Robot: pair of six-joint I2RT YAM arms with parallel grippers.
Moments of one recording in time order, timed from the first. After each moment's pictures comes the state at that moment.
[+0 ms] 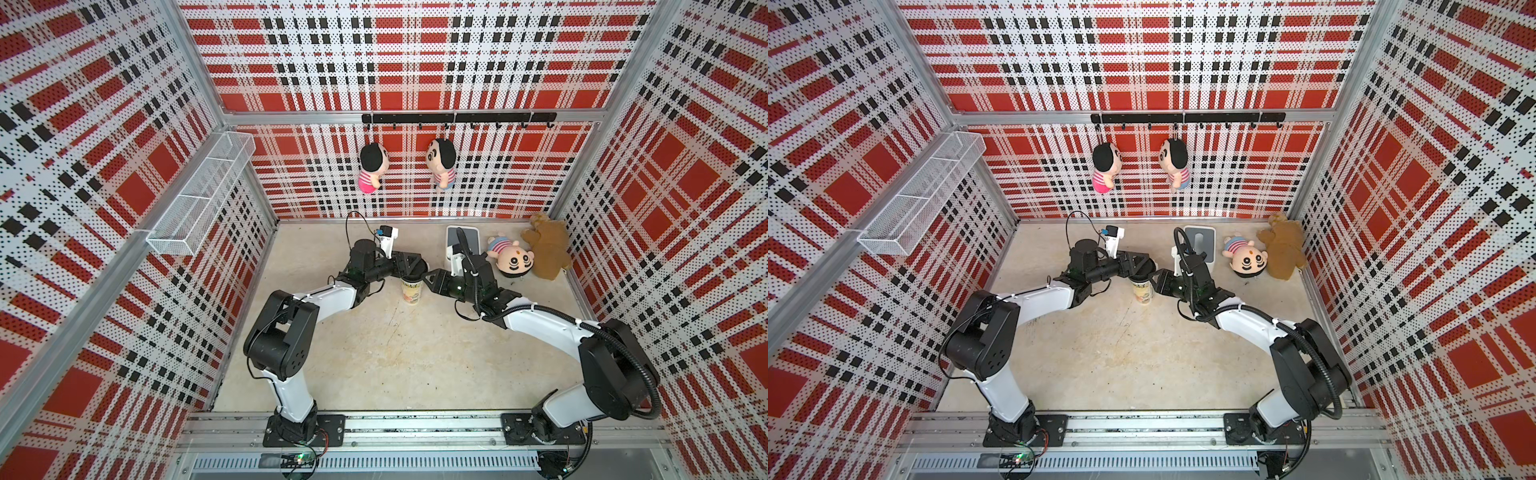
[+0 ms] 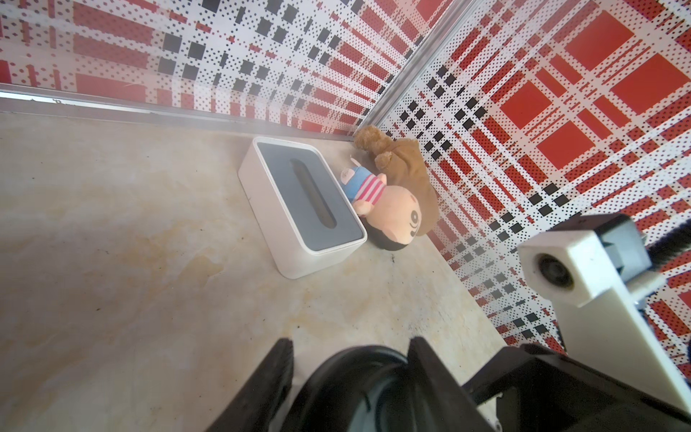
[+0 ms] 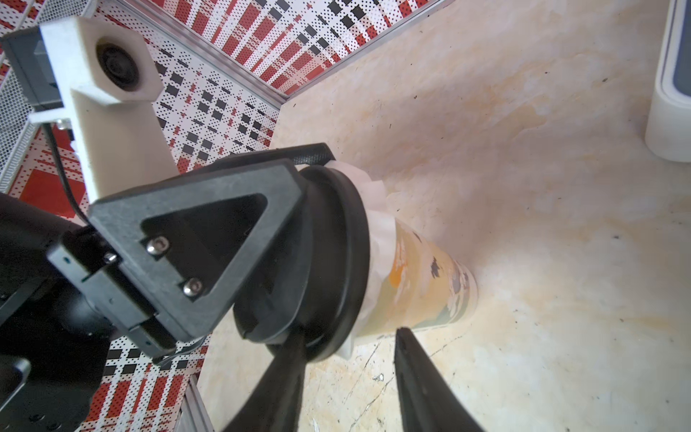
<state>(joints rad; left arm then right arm) -0.43 1.80 1.00 0.48 0.53 -0.50 0.58 1.51 0.91 0.14 -0.23 0.74</state>
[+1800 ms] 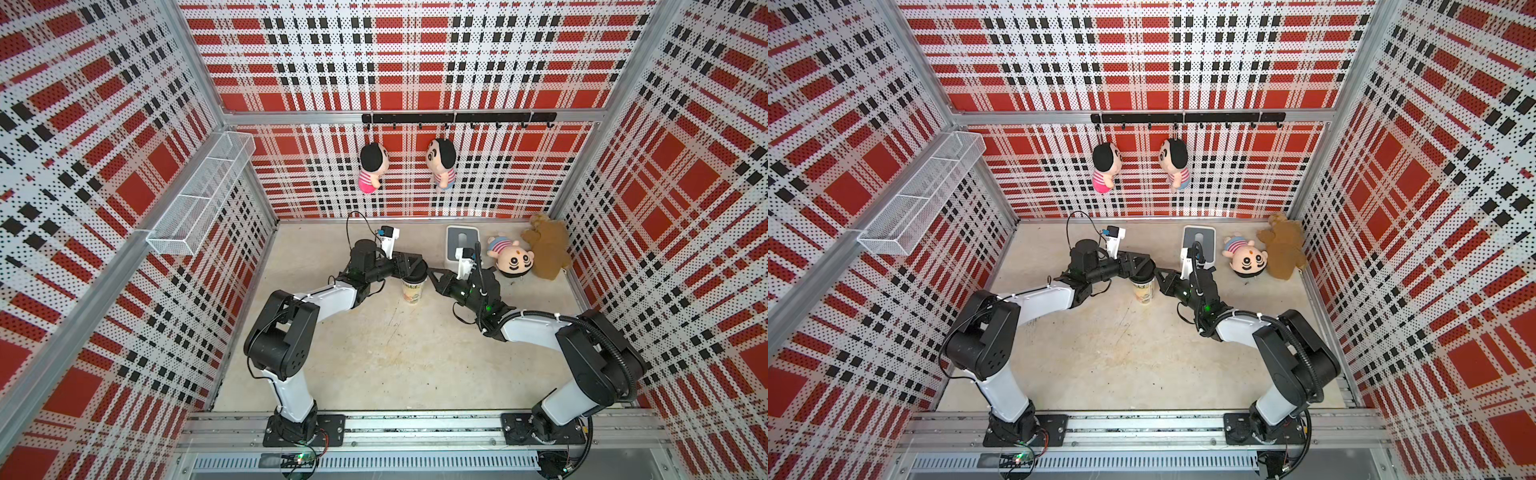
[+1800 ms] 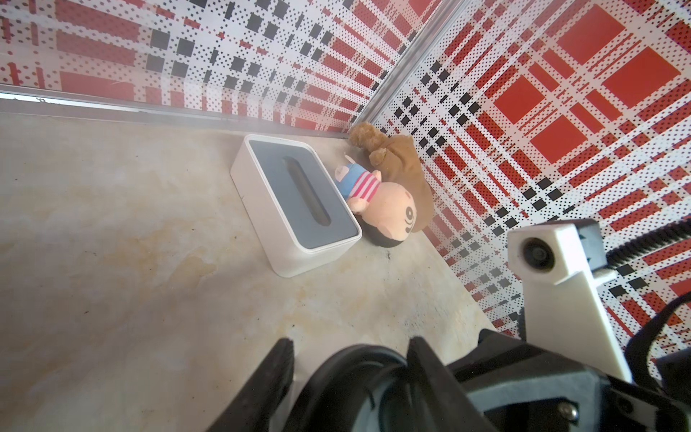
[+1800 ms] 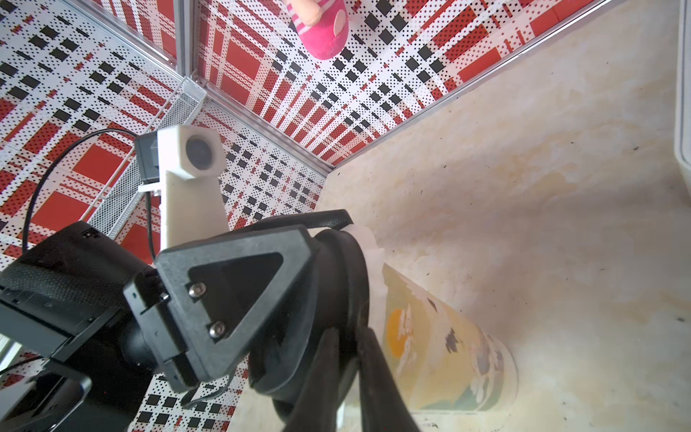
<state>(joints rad) -0.43 1.81 1.00 0.48 0.55 -0.49 0.55 1.61 0.68 0.70 -0.21 0.85</state>
